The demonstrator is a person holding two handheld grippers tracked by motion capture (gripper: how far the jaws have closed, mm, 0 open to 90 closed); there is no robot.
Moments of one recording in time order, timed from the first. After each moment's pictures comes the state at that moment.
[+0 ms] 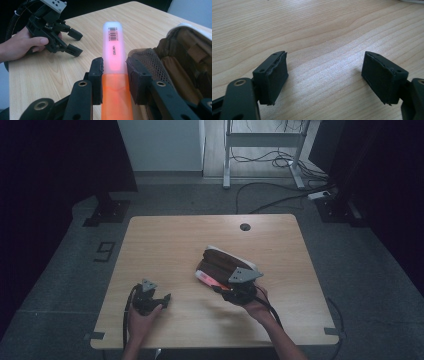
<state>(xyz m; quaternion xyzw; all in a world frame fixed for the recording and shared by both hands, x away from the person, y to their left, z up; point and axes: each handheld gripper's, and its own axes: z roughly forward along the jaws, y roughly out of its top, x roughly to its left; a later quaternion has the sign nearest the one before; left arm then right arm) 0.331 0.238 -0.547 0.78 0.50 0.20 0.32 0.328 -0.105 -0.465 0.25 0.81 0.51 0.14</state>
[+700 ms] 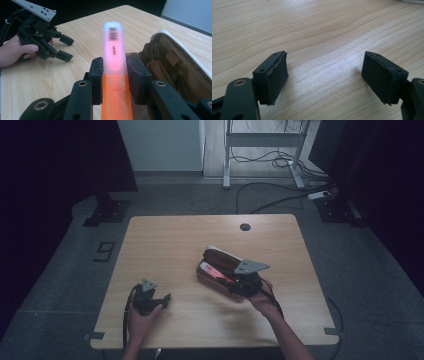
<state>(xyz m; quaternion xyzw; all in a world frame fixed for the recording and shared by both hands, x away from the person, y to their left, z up) 0.331 0.238 -0.546 0.78 0.50 0.20 0.32 0.344 -0.120 -0.453 0.26 0.81 0.51 0.14</state>
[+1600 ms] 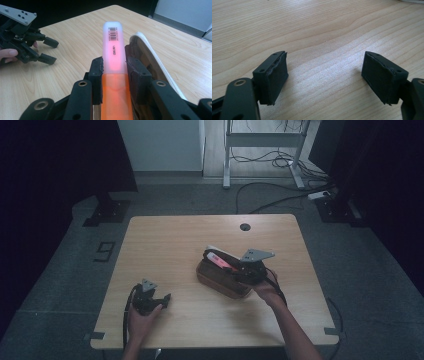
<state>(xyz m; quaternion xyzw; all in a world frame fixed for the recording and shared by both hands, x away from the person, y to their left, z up) 0.331 0.238 -0.546 0.78 0.50 0.20 0.32 0.375 -0.137 -0.446 0.28 0.80 0.50 0.15</state>
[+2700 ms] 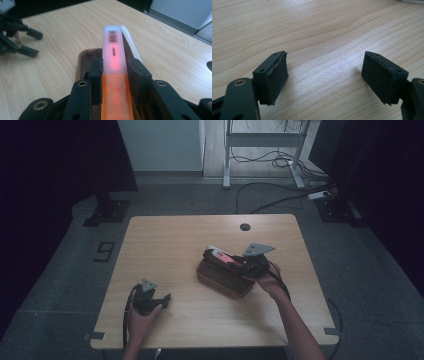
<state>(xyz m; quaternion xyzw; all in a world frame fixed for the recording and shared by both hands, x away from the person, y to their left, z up) 0.331 0.238 -0.546 0.78 0.50 0.20 0.32 0.400 -0.148 -0.452 0.28 0.82 0.47 0.17</state>
